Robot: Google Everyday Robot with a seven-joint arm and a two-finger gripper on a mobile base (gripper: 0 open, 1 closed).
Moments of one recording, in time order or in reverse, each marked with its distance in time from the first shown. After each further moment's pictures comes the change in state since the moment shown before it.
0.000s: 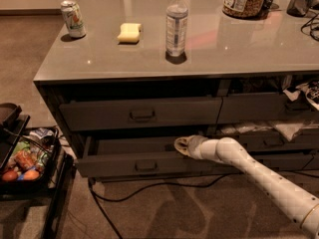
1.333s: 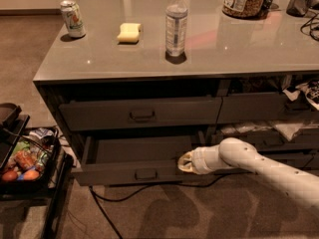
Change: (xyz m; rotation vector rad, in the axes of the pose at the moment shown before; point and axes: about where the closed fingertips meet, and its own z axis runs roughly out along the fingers) arm -0.045 0.067 -0.063 -0.303 0.074 0.164
